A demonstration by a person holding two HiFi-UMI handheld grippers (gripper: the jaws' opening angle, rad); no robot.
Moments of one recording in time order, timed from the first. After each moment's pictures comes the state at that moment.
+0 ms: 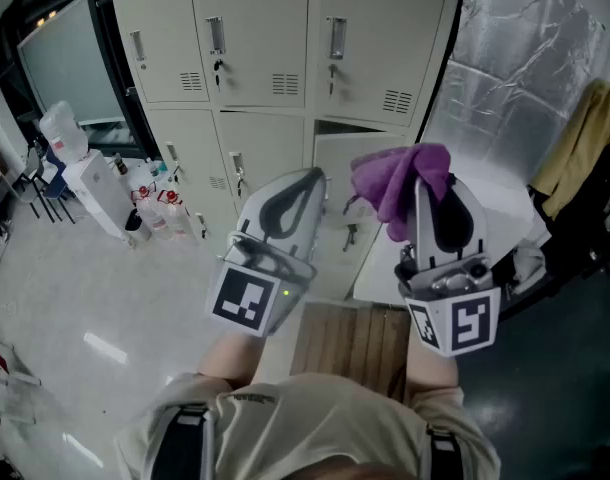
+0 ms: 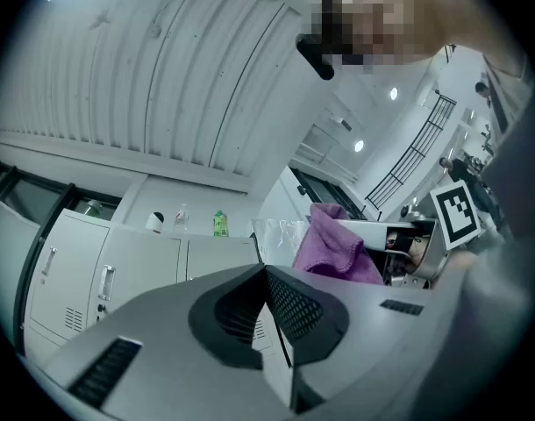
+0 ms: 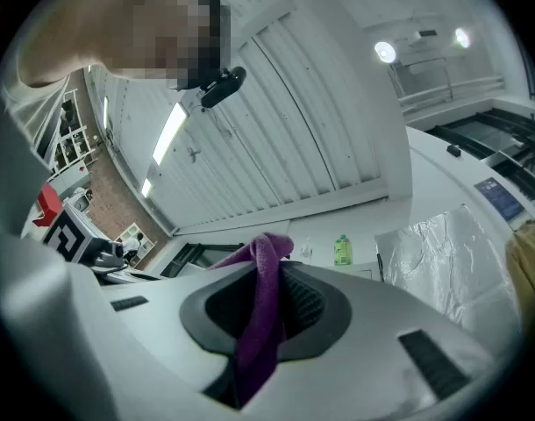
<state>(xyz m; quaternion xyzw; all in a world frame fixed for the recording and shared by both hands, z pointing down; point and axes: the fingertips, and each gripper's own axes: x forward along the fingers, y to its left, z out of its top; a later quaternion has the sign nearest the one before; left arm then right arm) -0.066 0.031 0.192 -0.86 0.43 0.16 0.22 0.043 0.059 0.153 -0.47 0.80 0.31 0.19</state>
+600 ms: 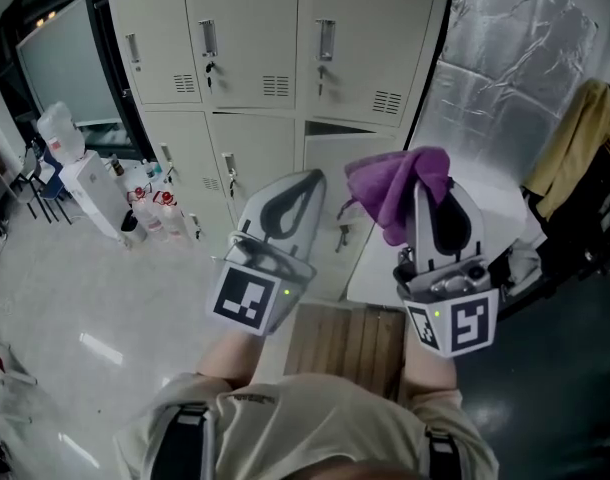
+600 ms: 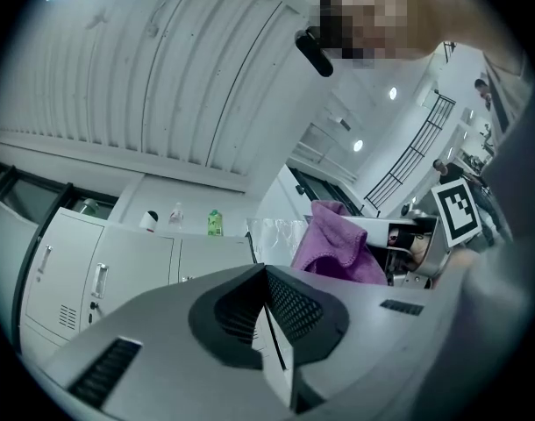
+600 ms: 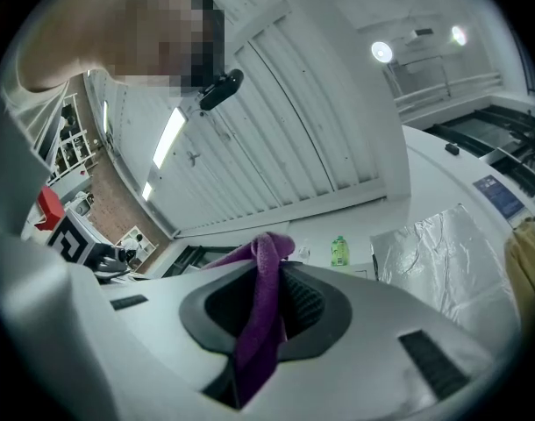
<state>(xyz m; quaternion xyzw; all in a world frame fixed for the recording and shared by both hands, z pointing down) -0.043 0.037 0.194 -0.86 0.42 0.16 0.22 0.064 0.068 0.154 -0.47 0.81 0.30 0.19</state>
